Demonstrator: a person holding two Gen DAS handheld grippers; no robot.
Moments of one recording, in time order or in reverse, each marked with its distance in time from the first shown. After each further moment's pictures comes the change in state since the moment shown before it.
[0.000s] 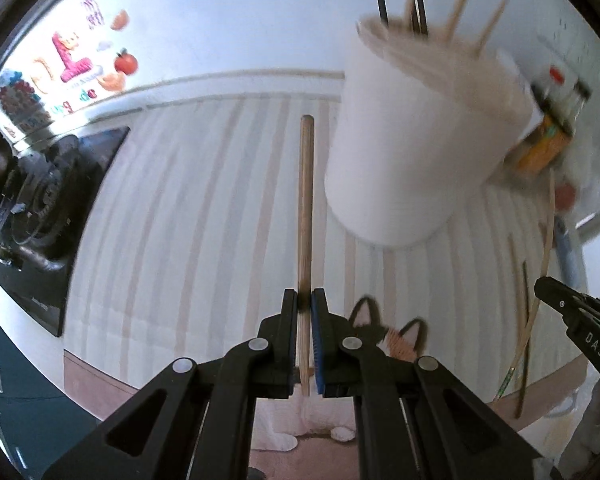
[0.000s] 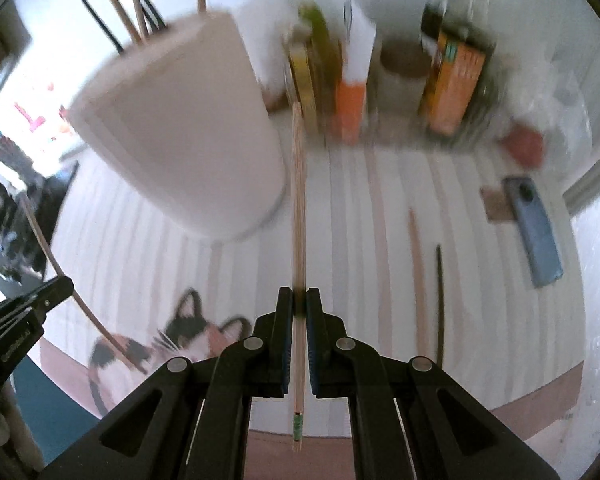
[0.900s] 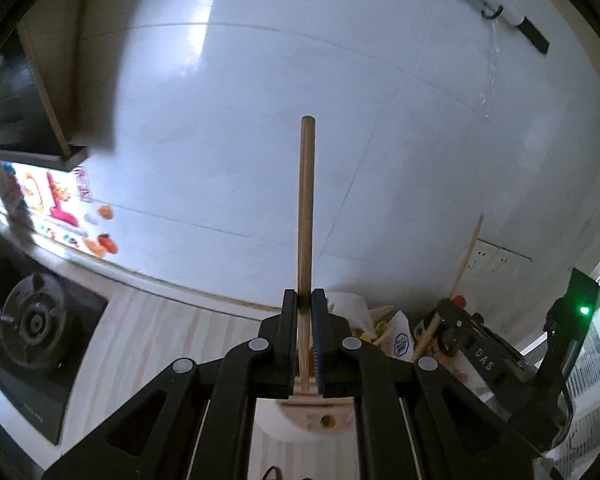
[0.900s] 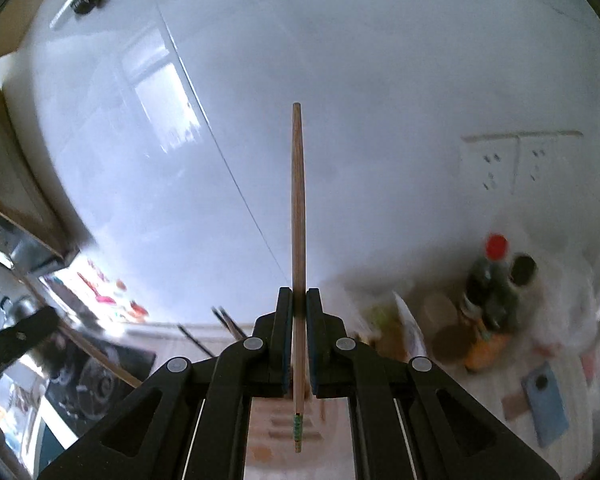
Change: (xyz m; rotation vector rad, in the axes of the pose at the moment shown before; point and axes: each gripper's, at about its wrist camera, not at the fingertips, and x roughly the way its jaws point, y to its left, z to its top) left arm -0.156 0.006 0.179 -0.098 -0.435 -0.246; right arm -0.134 0.040 0.187 0.063 -0.522 0.175
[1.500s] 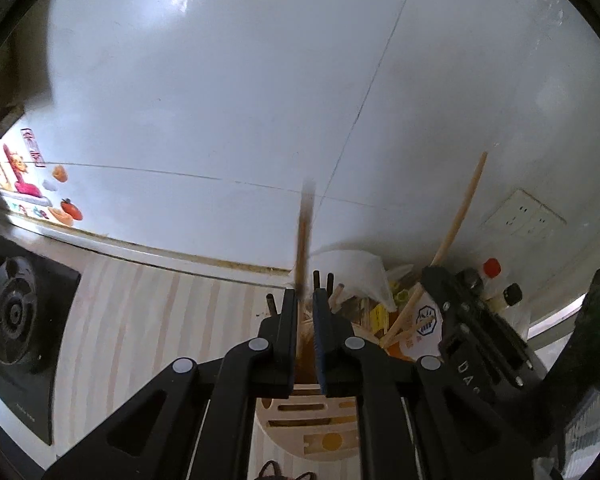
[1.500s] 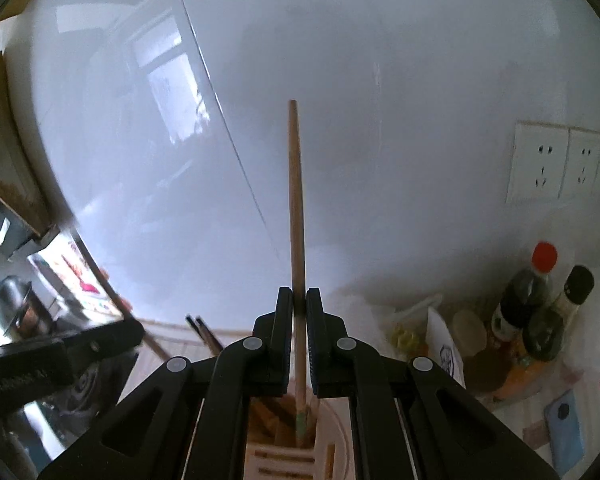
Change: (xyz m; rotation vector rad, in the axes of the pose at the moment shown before) left arm 0.097 0.000 -0.008 0.017 0.193 0.037; right arm 0.069 0.014 -0.019 -0.072 0.024 0.012
